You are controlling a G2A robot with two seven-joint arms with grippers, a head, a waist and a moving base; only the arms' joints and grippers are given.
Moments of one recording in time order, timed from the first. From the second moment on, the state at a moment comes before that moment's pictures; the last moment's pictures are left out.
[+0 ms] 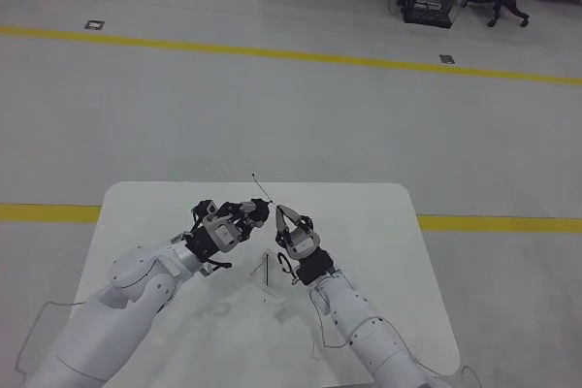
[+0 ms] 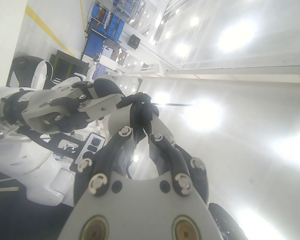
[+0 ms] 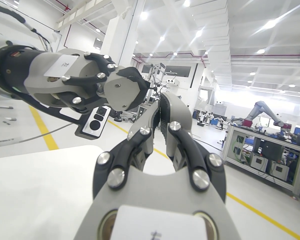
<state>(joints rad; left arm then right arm) 1.32 -1.20 -1.08 -1.70 -1.00 0.14 -0.47 -1.20 -1.34 0.95 -1.08 -1.57 -0.02 -1.18</state>
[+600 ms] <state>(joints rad) 1.31 -1.20 -1.08 -1.70 -1.01 0.12 -0.46 -1.20 -1.33 0.94 -1.10 -1.57 -0.02 -1.18</state>
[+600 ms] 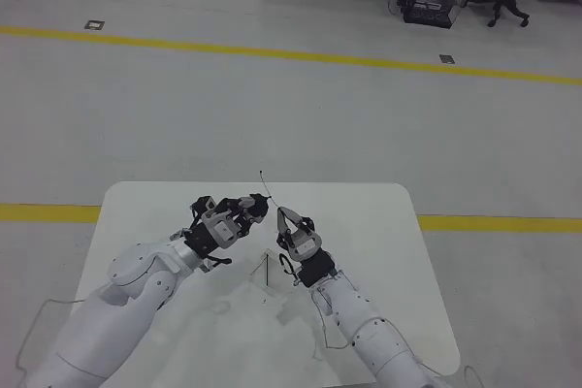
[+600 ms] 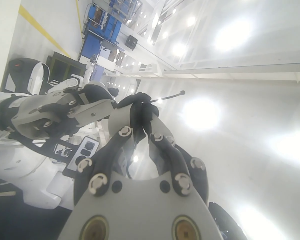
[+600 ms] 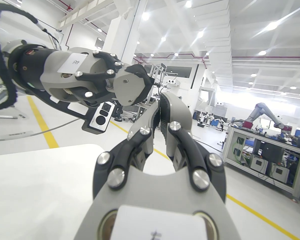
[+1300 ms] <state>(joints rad) 1.30 -1.20 -1.11 -1.71 -1.01 0.08 -0.45 -1.21 -1.30 0.94 -1.10 -1.57 -0.01 -1.18</state>
